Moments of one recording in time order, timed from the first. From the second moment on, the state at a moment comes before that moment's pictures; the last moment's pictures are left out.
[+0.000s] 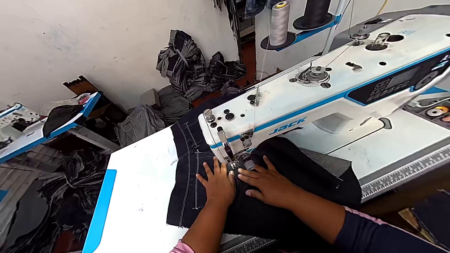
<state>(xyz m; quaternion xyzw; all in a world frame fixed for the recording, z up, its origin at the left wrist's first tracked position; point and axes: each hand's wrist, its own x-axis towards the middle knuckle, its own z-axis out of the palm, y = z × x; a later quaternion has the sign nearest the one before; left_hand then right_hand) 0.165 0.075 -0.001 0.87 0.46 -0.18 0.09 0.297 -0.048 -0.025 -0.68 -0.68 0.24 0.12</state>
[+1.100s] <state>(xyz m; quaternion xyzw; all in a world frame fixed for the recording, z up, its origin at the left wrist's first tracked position) 0.155 0.094 -0.003 0.89 0.41 -0.16 0.09 0.269 -0.046 -0.012 -0.72 -0.64 0.25 0.09</state>
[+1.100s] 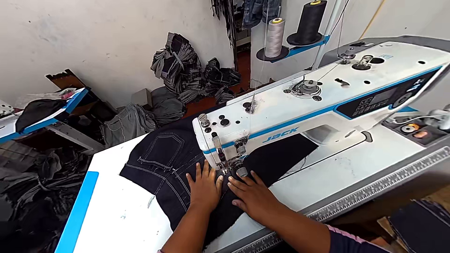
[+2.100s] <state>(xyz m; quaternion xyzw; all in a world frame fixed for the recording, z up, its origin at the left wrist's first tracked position) 0.122 0.059 -0.001 0.87 0.44 -0.14 0.19 0.261 -0.084 -0.053 -0.62 -0.68 0.11 0.38</state>
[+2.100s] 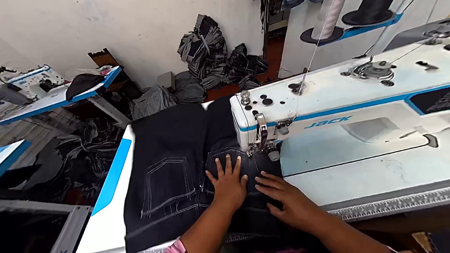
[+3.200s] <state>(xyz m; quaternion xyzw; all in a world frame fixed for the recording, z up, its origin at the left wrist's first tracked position) 0.138 0.131 -0.008 0.93 0.31 -0.08 0.19 0.265 -0.050 -0.047 -0.70 -0.69 0.06 0.16</state>
